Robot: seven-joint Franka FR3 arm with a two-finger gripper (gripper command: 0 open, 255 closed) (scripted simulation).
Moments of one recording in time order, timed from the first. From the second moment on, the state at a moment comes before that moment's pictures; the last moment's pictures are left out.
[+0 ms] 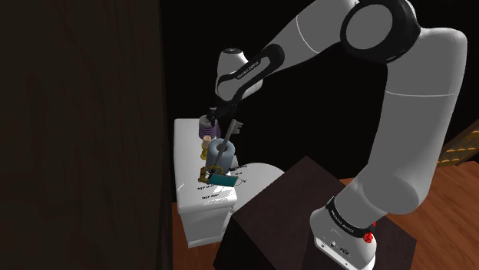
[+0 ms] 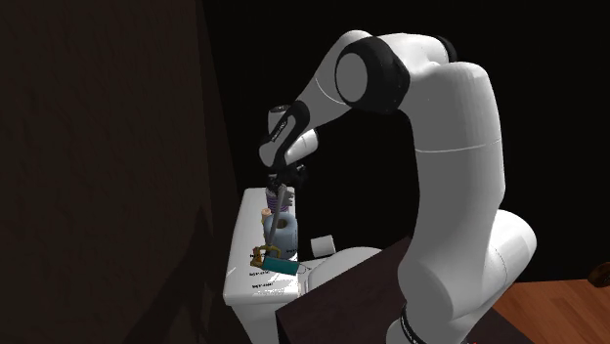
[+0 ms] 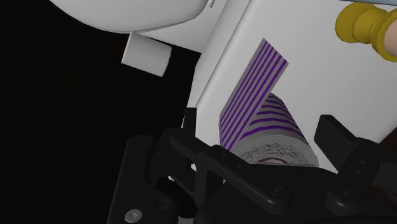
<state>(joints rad) -0.01 0.46 0.06 -2.04 -0.15 2.53 0.25</state>
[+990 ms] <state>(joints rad) 0.00 0.61 0.04 -1.97 -0.16 2.60 0.27</state>
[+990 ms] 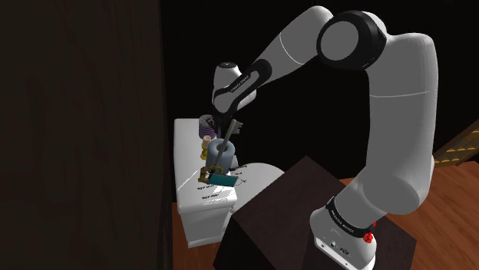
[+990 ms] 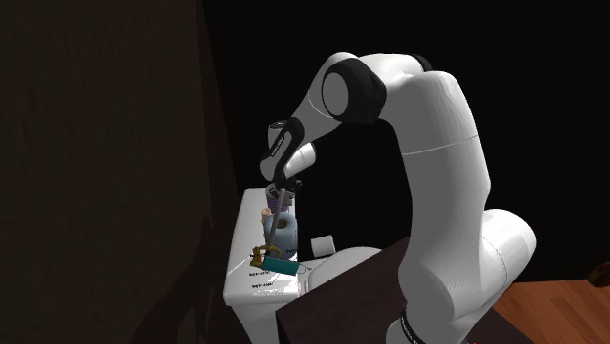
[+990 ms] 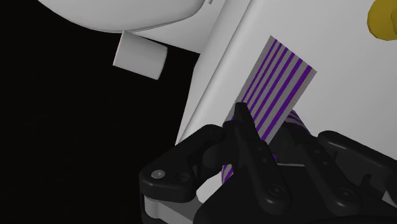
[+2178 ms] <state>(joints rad) -0.01 0.48 0.06 -1.99 -0.14 2.49 0.25</state>
